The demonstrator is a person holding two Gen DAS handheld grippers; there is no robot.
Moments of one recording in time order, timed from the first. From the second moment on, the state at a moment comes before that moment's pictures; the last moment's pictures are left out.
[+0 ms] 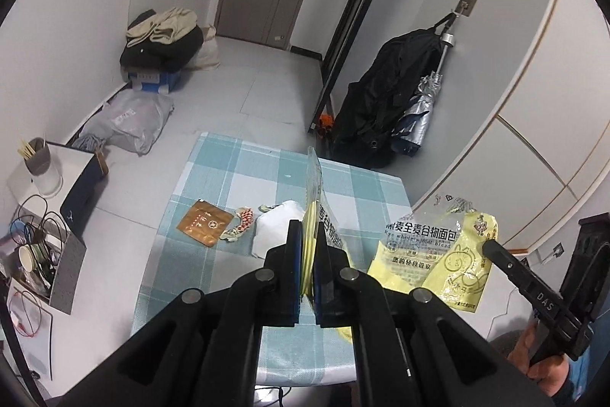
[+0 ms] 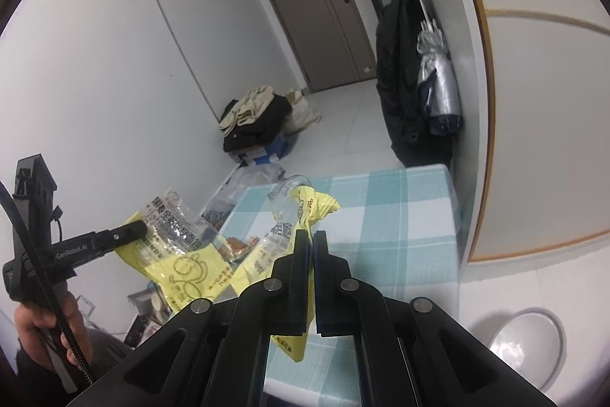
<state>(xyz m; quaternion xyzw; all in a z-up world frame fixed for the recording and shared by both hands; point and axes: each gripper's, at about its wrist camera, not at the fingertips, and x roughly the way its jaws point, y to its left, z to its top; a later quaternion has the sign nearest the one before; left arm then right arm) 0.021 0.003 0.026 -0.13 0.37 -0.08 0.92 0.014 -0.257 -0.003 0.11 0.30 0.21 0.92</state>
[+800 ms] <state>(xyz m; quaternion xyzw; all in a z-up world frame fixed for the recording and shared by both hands) 0.017 -0.134 0.083 -0.05 0.32 -0.14 0.94 -0.065 -0.411 0.067 0.17 0.19 0.11 0.96</state>
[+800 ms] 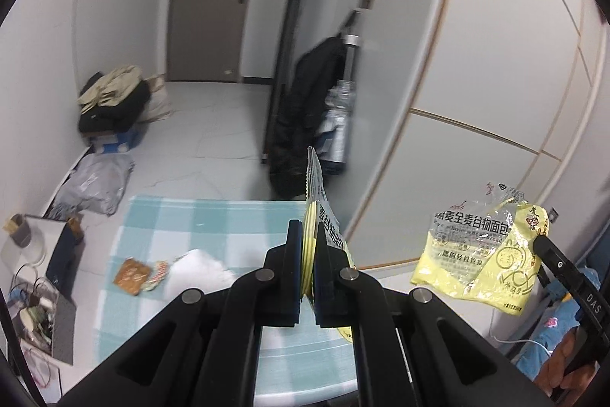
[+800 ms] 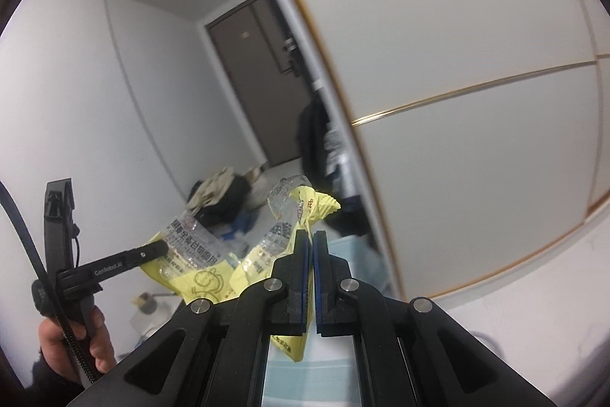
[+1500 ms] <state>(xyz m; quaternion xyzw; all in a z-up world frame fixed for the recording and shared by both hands) 0.056 -0.321 0.006 0.05 0.43 -0.28 0.86 -0.066 -0.576 -0.044 0.25 0.30 -0.06 0.92</state>
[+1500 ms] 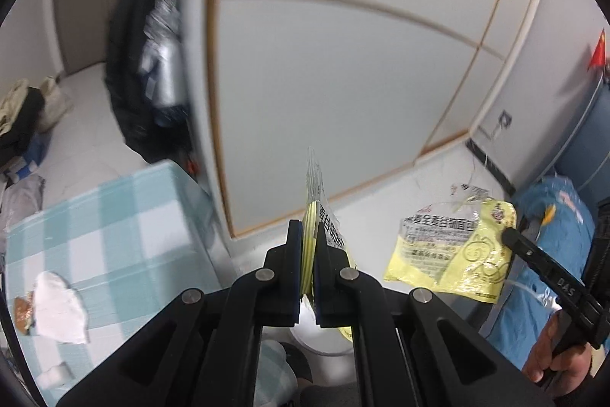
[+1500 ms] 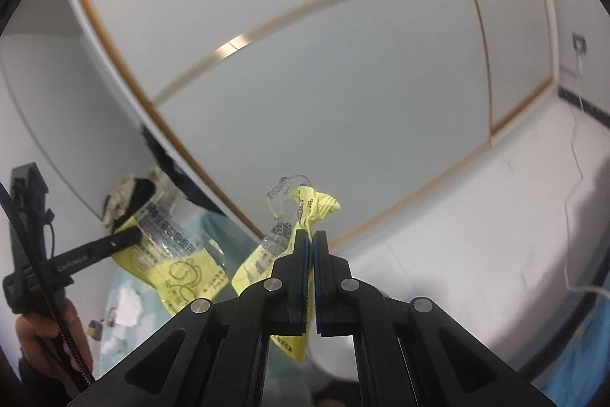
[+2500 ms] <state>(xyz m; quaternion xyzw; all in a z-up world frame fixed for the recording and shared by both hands) 0.091 -0.394 -0.138 0.11 0.59 -0.29 0.74 0.006 -0.598 -0.251 0.31 0.53 -0.05 0.78</state>
